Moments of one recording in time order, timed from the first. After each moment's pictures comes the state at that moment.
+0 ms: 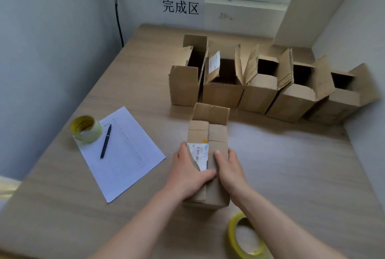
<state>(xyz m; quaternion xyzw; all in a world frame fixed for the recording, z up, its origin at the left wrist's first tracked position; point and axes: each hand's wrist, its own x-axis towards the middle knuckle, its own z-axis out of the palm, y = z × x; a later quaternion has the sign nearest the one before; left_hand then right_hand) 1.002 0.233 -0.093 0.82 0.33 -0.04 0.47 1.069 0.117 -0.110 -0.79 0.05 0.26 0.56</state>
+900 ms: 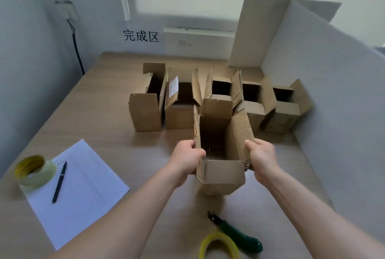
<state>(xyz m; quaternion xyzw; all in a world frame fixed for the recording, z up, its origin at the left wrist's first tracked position) 1.103 0.189 -0.023 0.70 0.23 -0.10 0.67 1.175 0.006 -0.033 -0.80 0.14 0.10 0.58</state>
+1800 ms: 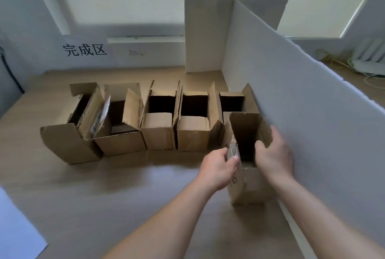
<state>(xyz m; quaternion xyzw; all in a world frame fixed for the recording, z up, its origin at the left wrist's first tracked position) 1.261 -0.045 -0.036 0.86 0.09 -0.11 0.49 1.303 -0.188 -0.028 -0.93 0.12 -0.11 0.34</state>
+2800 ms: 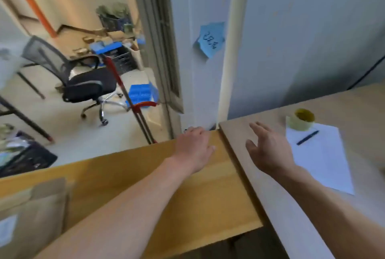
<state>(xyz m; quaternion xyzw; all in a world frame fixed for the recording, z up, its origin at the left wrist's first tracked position) 0.557 0.318 -0.009 0.79 0.60 0.07 0.09 0.770 0.302 0.000 -0.69 -0.69 0.06 0.19</state>
